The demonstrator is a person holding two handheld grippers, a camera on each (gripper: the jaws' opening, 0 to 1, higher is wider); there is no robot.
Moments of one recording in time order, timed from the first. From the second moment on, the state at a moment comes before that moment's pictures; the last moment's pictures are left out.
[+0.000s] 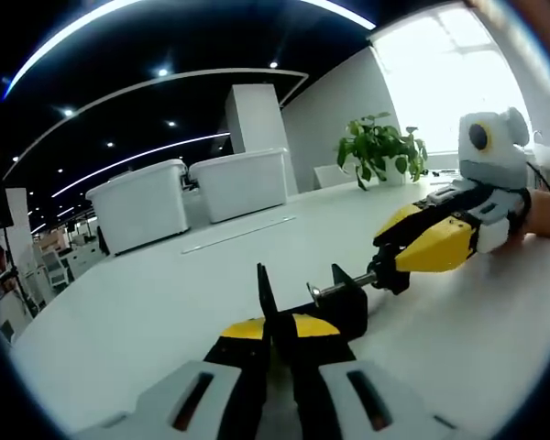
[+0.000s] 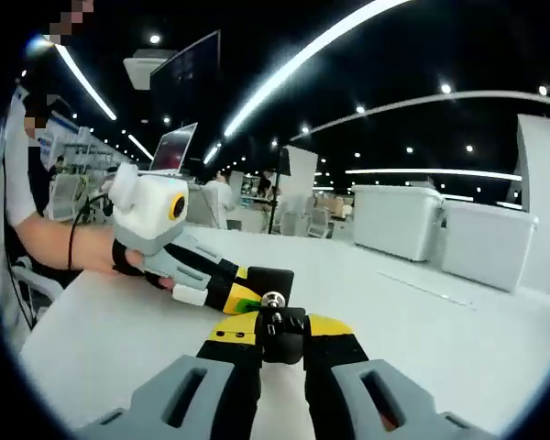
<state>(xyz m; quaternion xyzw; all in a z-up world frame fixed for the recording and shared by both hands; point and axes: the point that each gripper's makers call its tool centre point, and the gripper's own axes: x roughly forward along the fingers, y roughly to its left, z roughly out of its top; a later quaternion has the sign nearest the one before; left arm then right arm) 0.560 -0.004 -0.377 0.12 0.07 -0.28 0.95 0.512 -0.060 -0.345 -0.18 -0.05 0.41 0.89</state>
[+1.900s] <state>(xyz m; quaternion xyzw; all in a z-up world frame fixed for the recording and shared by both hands) 0.560 -0.002 -0.377 0.12 0.06 -0.28 0.95 0.522 -0.063 -0.350 -0.19 -0.04 0.40 0.90</state>
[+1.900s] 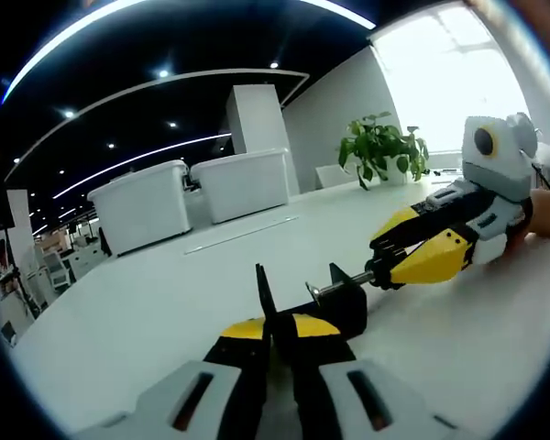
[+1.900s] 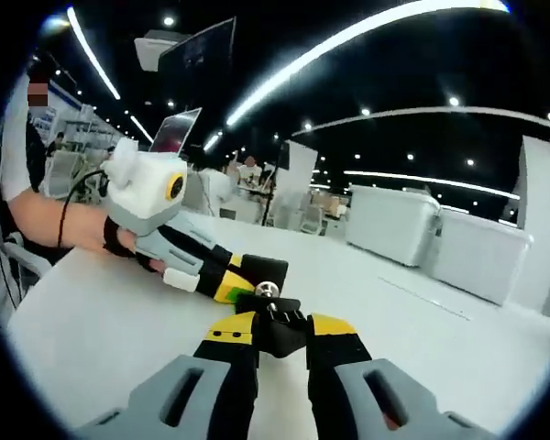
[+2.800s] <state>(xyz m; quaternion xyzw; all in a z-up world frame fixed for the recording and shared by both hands) 0.560 -0.002 -0.376 0.13 0.06 -0.28 0.95 0.530 -0.073 -0.348 0.07 0.07 0.43 0.90</state>
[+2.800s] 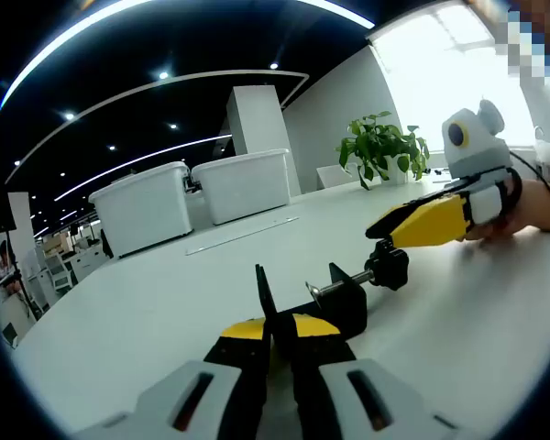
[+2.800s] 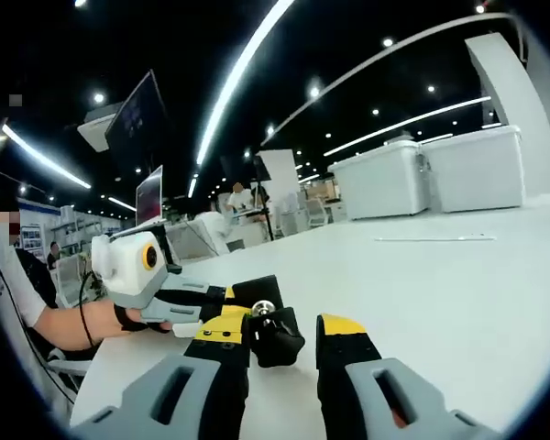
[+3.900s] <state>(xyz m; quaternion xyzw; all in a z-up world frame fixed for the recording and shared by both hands) 0.559 -0.002 -0.376 0.13 0.06 -0.27 0.95 0.525 -0.057 -0.355 -0.23 -0.05 0.39 0.89</state>
